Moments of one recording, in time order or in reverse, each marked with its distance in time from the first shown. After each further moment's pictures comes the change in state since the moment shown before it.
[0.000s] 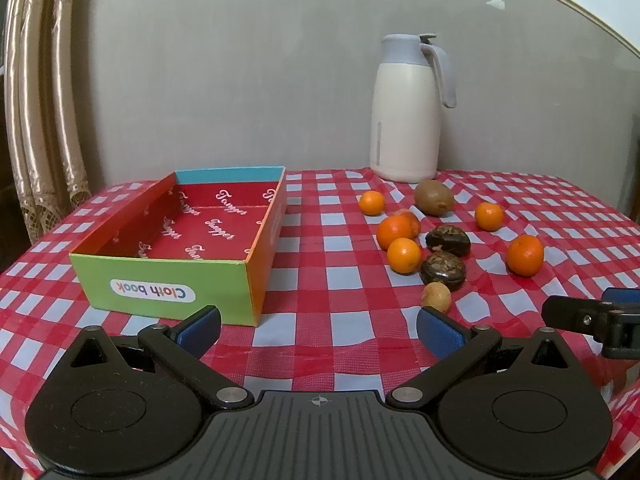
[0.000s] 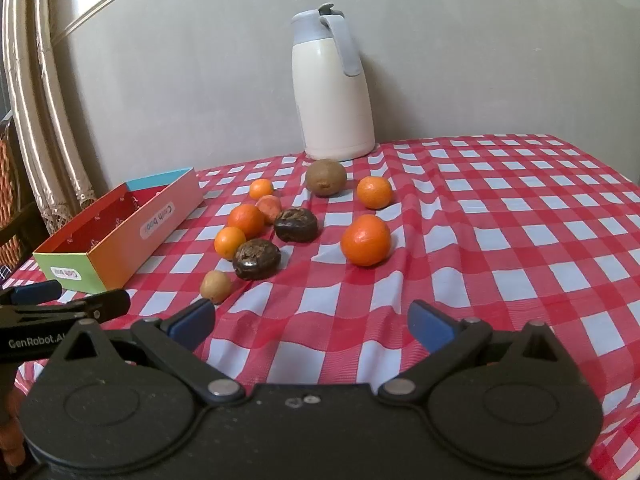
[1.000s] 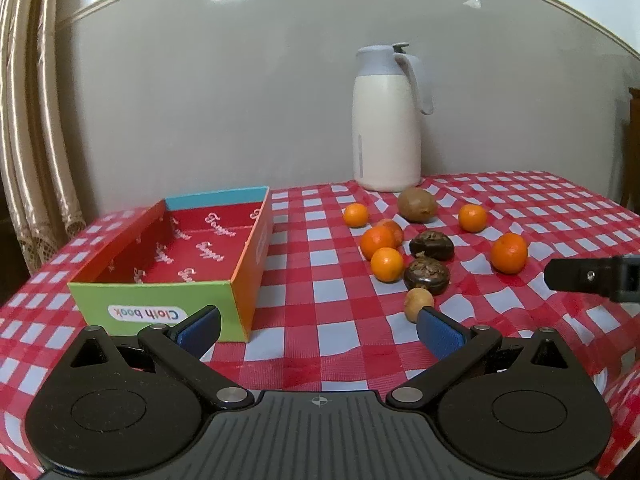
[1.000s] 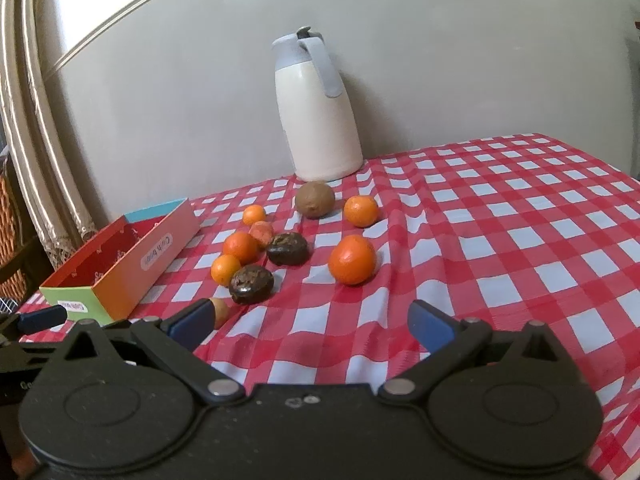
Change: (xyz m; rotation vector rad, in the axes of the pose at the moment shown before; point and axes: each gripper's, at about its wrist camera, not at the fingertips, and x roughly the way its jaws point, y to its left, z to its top) left arm -0.013 -0.015 0.001 0.085 -0.053 -0.005; right arm -0.012 -0.014 0.004 0.084 -0.058 0.008
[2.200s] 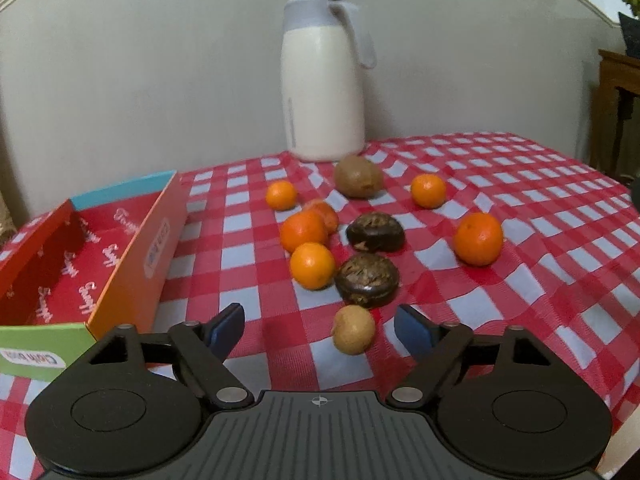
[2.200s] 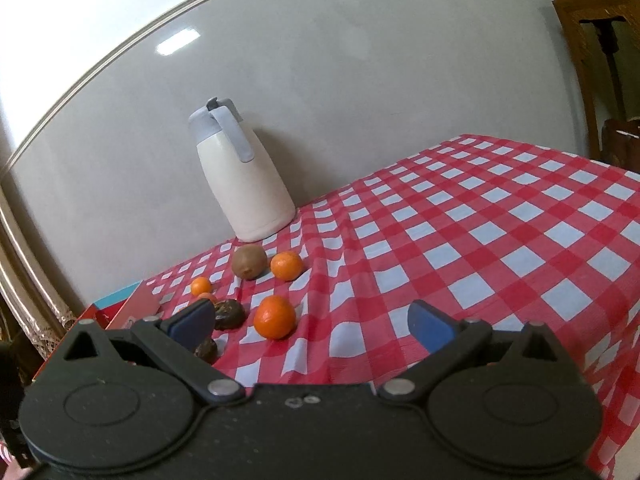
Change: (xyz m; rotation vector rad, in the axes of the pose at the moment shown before) left arm 0.072 -0.044 0.017 0.066 0.114 -0.138; right arm -0.030 -0.060 0.010 0.228 -0.132 -0.073
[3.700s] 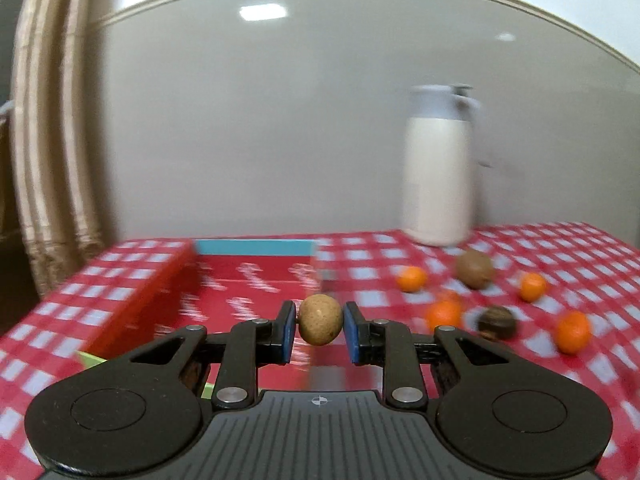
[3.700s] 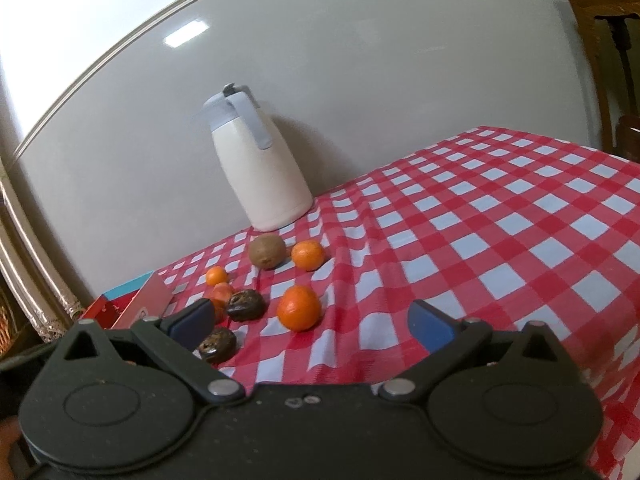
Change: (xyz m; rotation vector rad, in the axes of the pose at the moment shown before) left arm -0.043 0.099 0.016 -0.158 -0.193 0.217; right arm 0.014 0.024 -0.007 -0.035 0.028 0.035
